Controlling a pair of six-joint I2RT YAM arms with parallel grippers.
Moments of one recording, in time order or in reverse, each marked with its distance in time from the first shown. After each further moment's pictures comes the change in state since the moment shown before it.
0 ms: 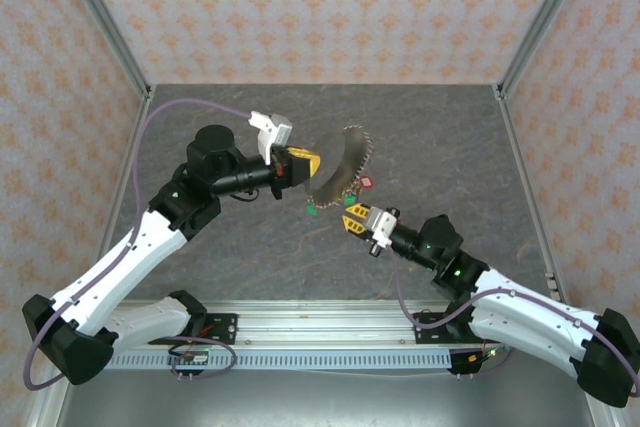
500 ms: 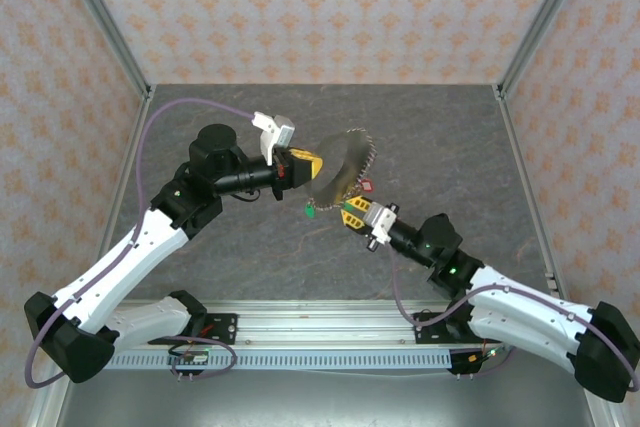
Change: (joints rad) left arm 0.000 0.009 0.002 0.000 0.029 0.000; right arm 0.000 0.062 0.000 0.116 0.028 0.001
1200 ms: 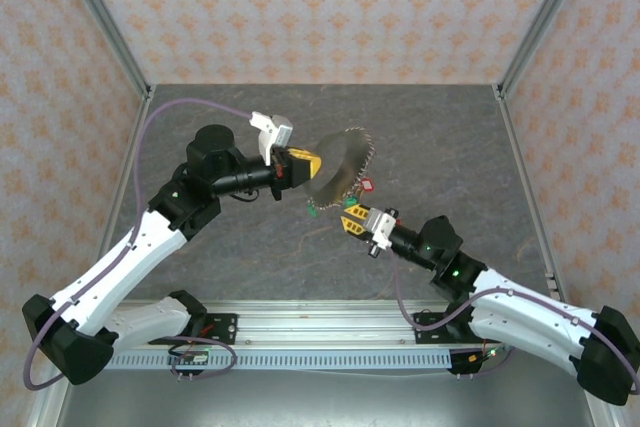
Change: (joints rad) left arm 0.000 -0.014 0.000 0.000 -0.008 0.000; right arm 0.008 -0.050 -0.014 -0.074 -0.034 0.003
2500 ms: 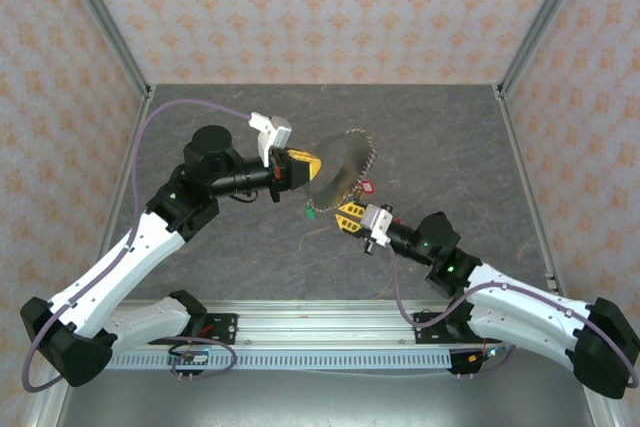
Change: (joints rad) left arm 0.000 -0.010 0.000 0.000 0.027 0.000; right arm 0.000 0.063 0.032 0.080 -0.060 0.038
